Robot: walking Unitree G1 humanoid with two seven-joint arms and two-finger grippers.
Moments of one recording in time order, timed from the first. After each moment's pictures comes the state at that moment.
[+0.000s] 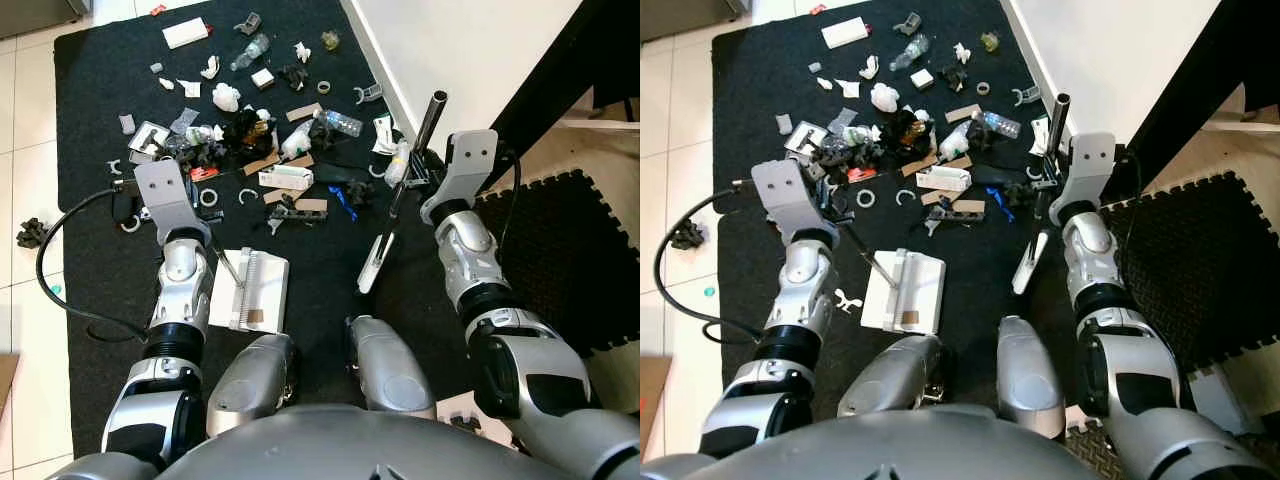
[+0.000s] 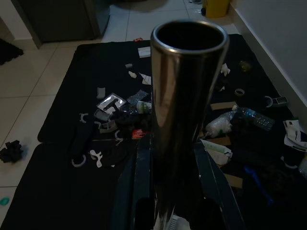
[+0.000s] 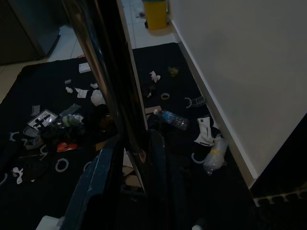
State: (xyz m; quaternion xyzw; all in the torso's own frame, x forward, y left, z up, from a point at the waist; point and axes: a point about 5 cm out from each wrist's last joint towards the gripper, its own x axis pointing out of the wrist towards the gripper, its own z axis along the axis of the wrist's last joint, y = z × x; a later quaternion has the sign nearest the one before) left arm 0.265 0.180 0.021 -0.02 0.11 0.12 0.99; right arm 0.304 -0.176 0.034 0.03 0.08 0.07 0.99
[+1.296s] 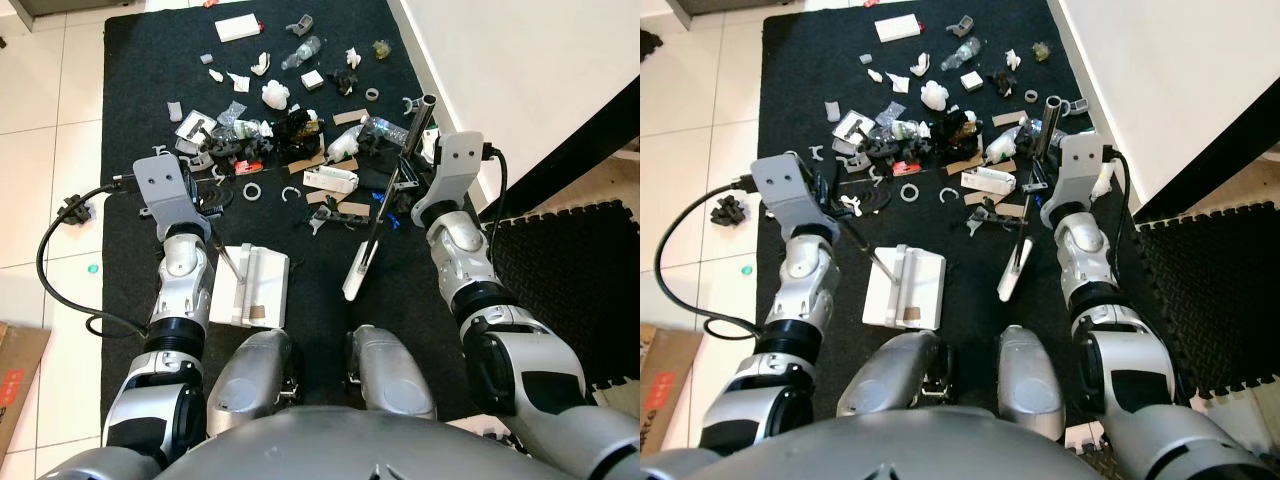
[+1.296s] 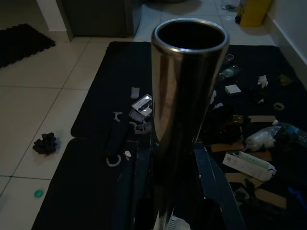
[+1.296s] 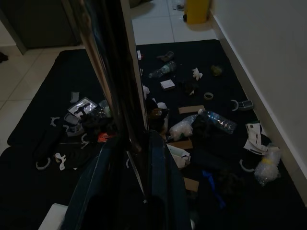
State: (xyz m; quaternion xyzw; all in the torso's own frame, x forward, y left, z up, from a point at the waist) left arm 0.271 0.178 0.023 -0.02 0.11 0.12 0.99; right arm 0.305 -0.169 0.029 0.03 0.10 0.08 0.99
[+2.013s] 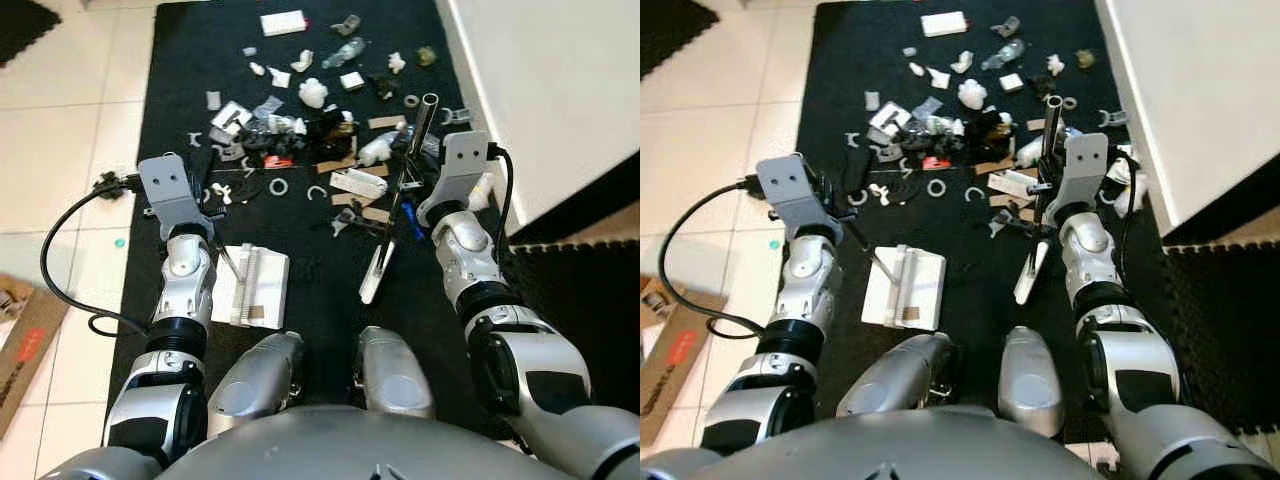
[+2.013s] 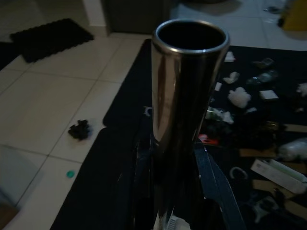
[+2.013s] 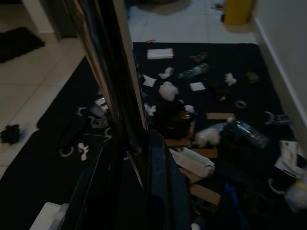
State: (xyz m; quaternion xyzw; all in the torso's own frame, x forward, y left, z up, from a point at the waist) left arm 0.271 0.177 0.023 -0.01 0.11 0.12 0.99; right arm 0.304 -0.173 0.029 0.02 0.10 0.08 0.99
